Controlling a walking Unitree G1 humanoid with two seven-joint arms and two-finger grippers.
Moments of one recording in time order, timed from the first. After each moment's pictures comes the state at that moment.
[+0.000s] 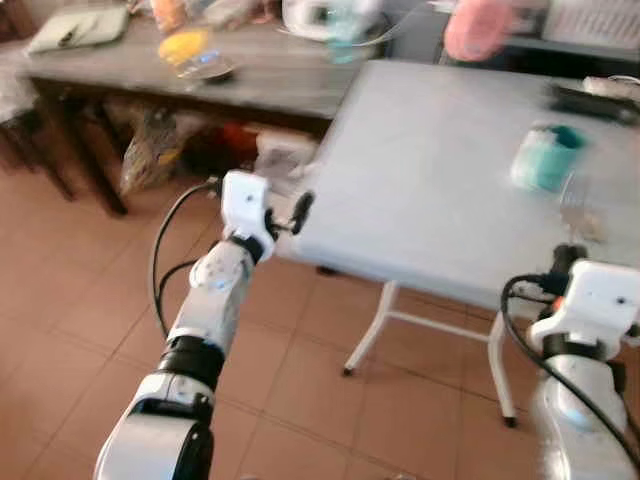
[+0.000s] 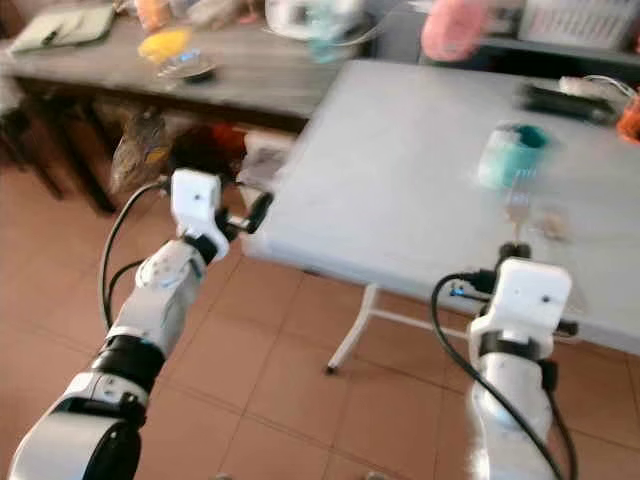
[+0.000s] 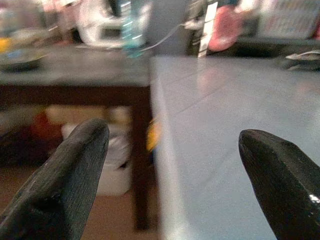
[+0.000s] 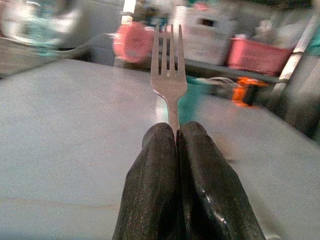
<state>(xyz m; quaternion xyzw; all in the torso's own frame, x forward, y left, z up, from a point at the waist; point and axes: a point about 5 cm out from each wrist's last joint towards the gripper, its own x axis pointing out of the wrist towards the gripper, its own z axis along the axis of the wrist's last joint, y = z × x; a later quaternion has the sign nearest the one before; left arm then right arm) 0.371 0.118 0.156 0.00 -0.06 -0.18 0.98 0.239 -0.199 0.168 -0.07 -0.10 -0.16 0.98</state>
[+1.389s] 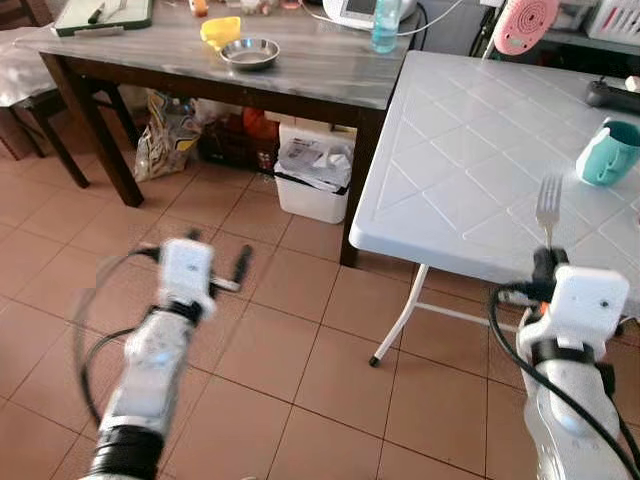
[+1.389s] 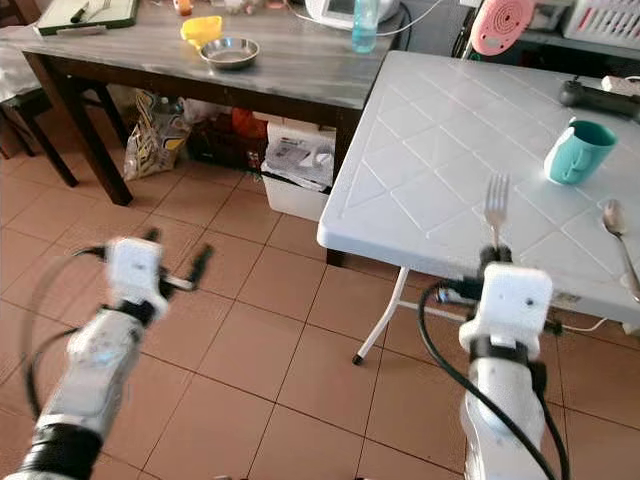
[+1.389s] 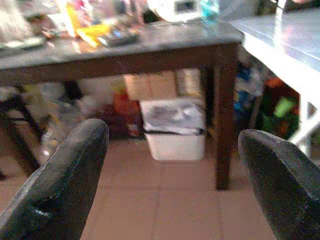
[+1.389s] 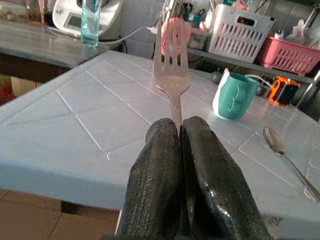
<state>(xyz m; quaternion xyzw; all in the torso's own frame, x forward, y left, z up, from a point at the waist) 0.312 0.186 0.120 0.08 -0.07 -0.08 0.99 0.231 -0.205 0.158 -0.09 -0.08 -0.15 0.98</state>
